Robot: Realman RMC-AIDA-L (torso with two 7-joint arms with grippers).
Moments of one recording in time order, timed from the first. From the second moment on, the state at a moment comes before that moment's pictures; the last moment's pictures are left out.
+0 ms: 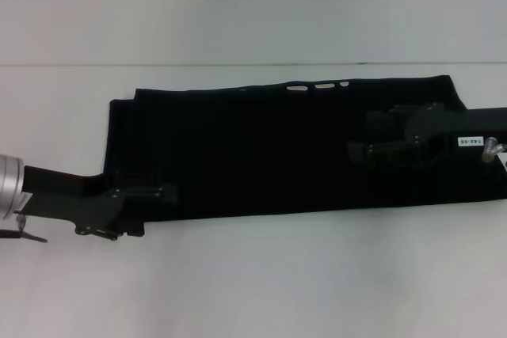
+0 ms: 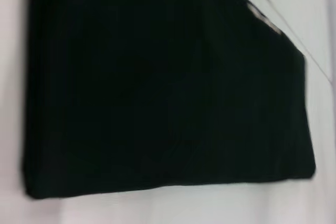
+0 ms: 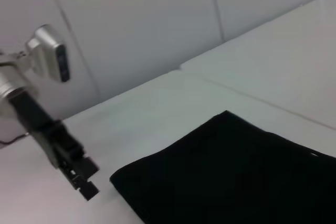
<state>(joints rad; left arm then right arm) -0.66 -2.00 0.53 0.70 2.44 1.62 -2.72 0.75 1.98 -0.61 -0.57 -2.16 -1.49 1.56</state>
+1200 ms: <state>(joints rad) -0.62 -2.00 0.40 0.54 2.46 1.45 -2.95 0.74 2.02 -0.61 -0.64 -2.09 -1.50 1.56</state>
